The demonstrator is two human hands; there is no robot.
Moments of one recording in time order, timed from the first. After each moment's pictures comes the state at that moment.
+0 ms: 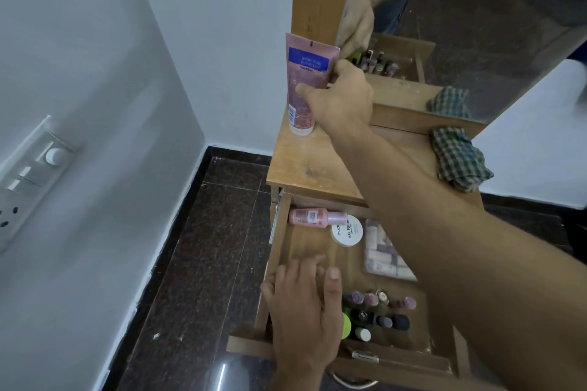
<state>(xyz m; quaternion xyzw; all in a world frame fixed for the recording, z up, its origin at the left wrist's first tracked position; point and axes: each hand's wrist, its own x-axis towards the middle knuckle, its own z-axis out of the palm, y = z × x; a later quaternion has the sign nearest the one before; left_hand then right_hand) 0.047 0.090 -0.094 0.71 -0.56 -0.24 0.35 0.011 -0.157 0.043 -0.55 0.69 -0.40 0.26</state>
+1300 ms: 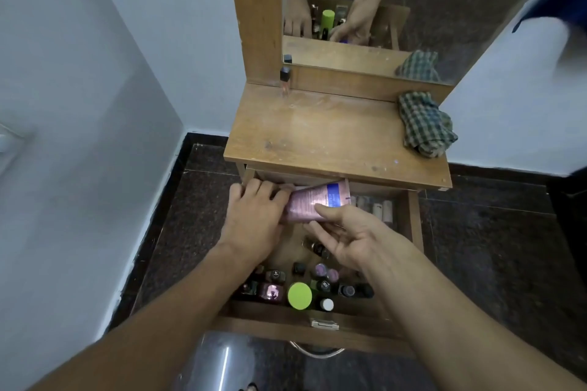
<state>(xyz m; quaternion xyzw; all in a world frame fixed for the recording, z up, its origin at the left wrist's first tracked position) 0.077 -0.006 -0.099 0.60 -0.80 -0.01 -0.01 -0.090 -0.007 -0.066 0.04 0.62 -0.33 0.71</state>
